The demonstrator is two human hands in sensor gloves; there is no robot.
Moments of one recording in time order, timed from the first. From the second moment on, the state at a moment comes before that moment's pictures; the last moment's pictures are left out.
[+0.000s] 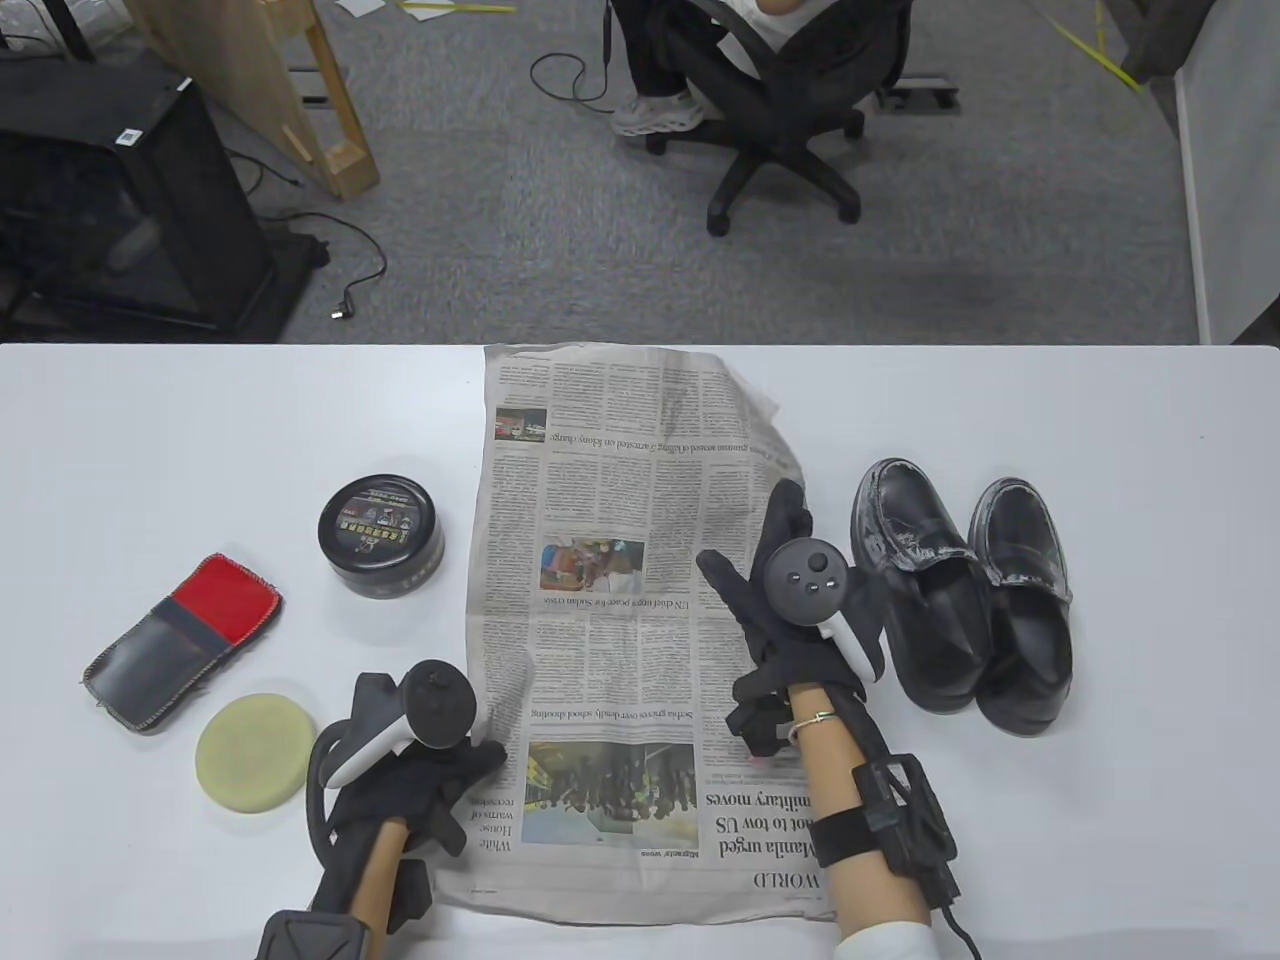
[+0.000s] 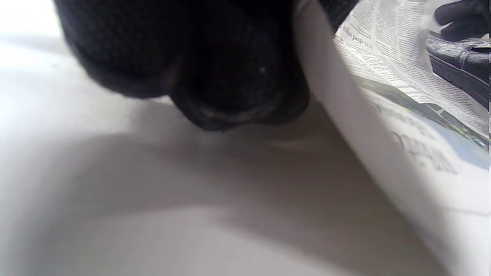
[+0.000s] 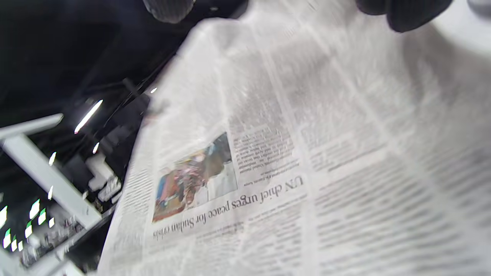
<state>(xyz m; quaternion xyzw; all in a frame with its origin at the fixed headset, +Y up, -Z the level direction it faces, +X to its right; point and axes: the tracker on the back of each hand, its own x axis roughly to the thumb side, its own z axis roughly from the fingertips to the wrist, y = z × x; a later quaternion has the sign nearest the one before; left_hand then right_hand) -0.212 -0.762 -0.231 -0.29 -0.05 0.13 0.95 0.123 -0.720 -0.320 0.07 -0.01 0.96 0.27</state>
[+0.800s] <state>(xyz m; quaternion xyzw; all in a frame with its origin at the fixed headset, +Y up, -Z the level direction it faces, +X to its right) -0.131 -0.768 -0.231 -0.22 -0.22 -0.03 0.95 0.134 -0.765 -0.216 0.25 0.22 0.94 -0.07</state>
